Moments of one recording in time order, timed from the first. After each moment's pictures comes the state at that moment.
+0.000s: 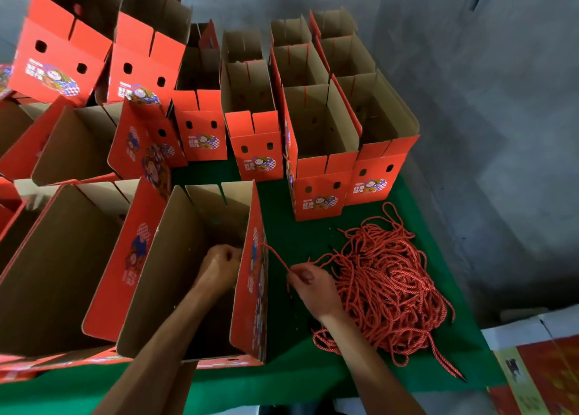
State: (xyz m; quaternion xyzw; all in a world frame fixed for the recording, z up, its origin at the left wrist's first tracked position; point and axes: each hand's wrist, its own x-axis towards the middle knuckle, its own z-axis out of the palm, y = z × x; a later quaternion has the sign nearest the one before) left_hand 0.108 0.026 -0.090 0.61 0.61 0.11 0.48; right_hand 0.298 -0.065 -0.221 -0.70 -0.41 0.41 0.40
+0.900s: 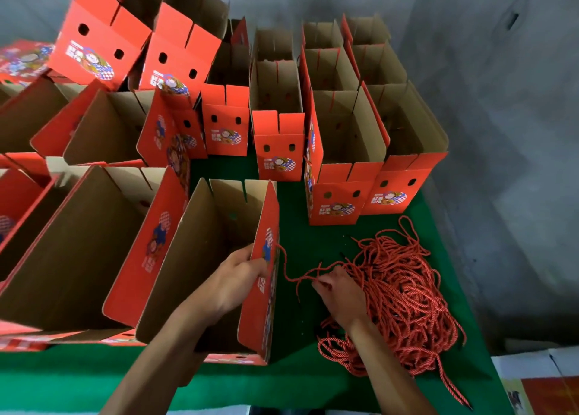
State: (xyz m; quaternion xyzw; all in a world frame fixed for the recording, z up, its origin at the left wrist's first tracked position) left_hand 0.091 -0.008 -0.039 0.56 0.51 0.11 0.64; right_hand 0.330 -0.067 -0.221 -0.77 -0.56 0.24 0.18
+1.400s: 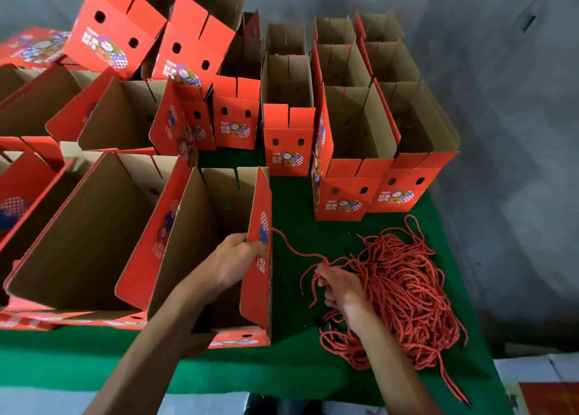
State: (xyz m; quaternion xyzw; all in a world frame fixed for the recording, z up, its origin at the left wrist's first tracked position) left_hand 0.081 0.002 -0.038 0.55 0.55 0.11 0.61; right_hand 0.315 -0.066 -0.193 -0.69 -0.19 0.55 0.42
